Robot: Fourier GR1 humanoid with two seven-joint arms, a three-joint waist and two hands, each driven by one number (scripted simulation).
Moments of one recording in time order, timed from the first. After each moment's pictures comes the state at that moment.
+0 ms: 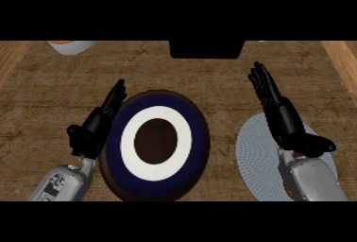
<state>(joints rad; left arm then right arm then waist) -0.24 0.30 -0.33 -1.50 0.17 0.22 0.04 -0.28 -0.22 0.18 -1.50 -0.13 -0.05 -0.21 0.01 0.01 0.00</state>
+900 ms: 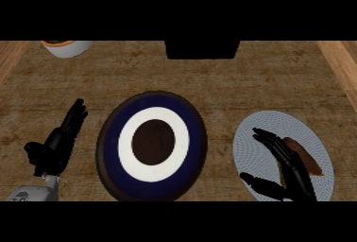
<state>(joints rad) -0.06 0.38 -0.15 -1.36 0.22 0.13 -0.13 0.08 -0.31 0.27 -1.41 0.32 -0.40 -0.60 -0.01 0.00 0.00</state>
